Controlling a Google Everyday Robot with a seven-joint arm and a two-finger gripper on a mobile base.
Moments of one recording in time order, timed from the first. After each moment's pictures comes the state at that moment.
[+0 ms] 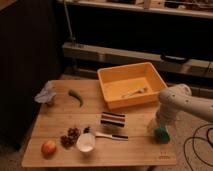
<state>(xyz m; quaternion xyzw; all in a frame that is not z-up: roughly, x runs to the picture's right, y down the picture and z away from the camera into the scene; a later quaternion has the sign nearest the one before) 0.299 0.211 0.768 -0.26 0.28 0.62 0.68</state>
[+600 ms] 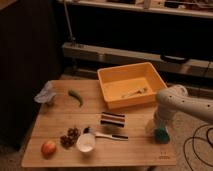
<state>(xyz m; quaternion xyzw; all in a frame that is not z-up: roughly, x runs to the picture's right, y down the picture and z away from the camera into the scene) 0.296 0.217 0.777 -0.27 0.28 0.62 0.68</state>
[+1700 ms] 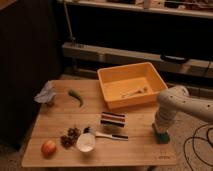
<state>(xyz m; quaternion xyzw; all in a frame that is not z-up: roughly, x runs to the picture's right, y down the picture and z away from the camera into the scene) 0.303 0.222 0.780 -0.27 0.29 0.63 0.67</state>
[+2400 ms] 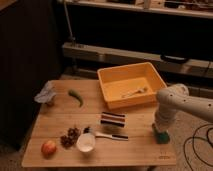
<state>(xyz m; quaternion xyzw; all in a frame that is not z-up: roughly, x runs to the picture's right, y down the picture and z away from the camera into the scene) 0.298 0.211 0.767 -0.26 0.29 0.62 0.68</state>
